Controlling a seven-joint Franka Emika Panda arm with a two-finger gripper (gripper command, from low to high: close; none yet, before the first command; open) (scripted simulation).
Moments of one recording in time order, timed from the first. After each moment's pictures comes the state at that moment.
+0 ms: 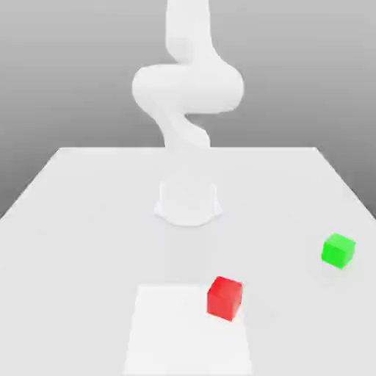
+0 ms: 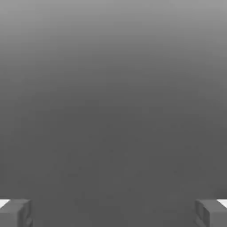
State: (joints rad) arm 0.06 -0.72 -0.05 -2.35 0.02 2.35 0.69
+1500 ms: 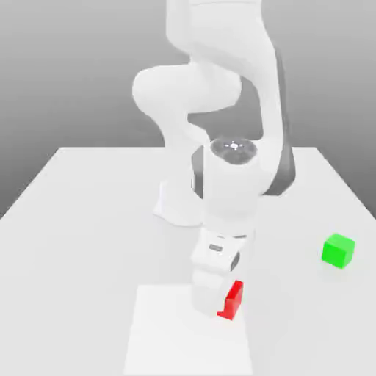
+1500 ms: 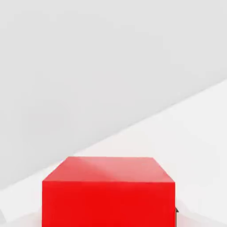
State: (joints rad) arm 0.33 0.15 -0.12 -2.79 0.09 2.95 -0.21
